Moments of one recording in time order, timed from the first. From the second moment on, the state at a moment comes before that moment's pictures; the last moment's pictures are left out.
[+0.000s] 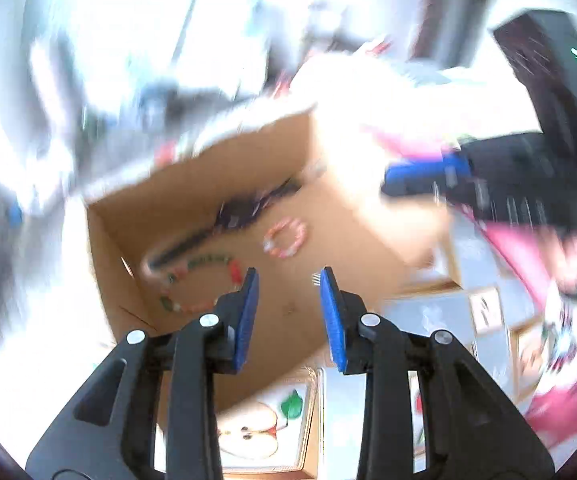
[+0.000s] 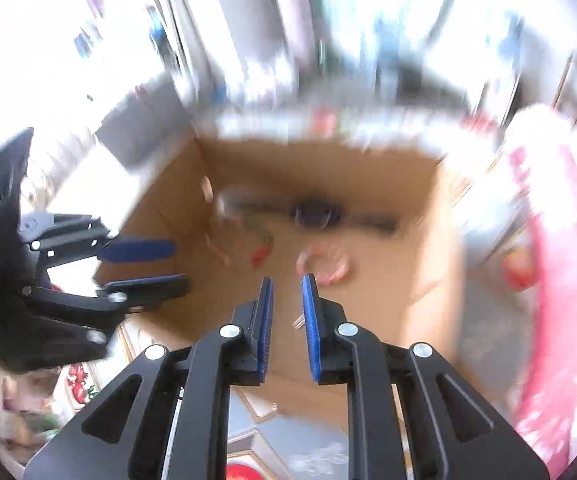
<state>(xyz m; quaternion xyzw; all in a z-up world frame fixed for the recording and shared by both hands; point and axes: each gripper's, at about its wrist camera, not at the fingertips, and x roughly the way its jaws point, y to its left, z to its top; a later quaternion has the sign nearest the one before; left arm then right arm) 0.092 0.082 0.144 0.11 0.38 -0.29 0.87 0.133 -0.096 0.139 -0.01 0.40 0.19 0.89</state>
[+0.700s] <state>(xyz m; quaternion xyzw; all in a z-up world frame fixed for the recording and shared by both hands) 0.074 0.055 -0.004 0.12 0.43 -0.26 0.86 0.064 -0.088 -0.022 -0.05 0.43 0.20 0.88</state>
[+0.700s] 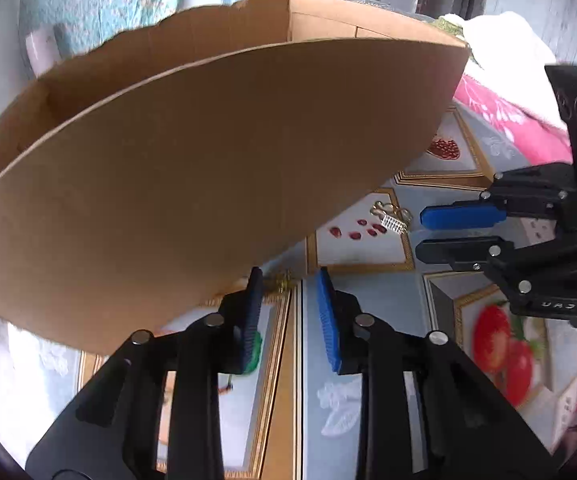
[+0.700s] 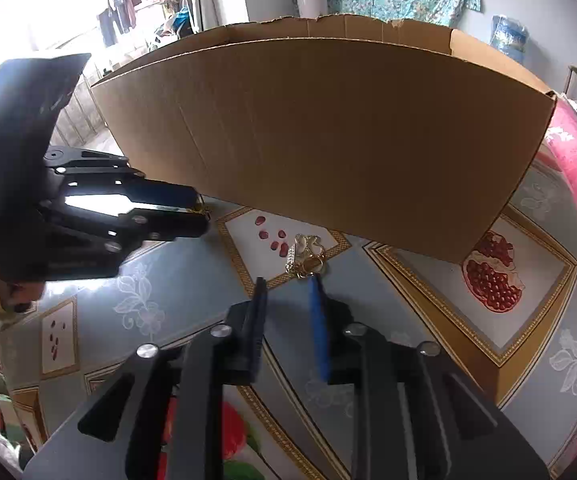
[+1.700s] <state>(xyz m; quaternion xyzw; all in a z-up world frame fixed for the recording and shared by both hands) 0.063 0.072 0.002 0.07 0.42 -0.25 0.87 0.074 -0.070 0.002 -0.09 0.40 0.19 0.89</state>
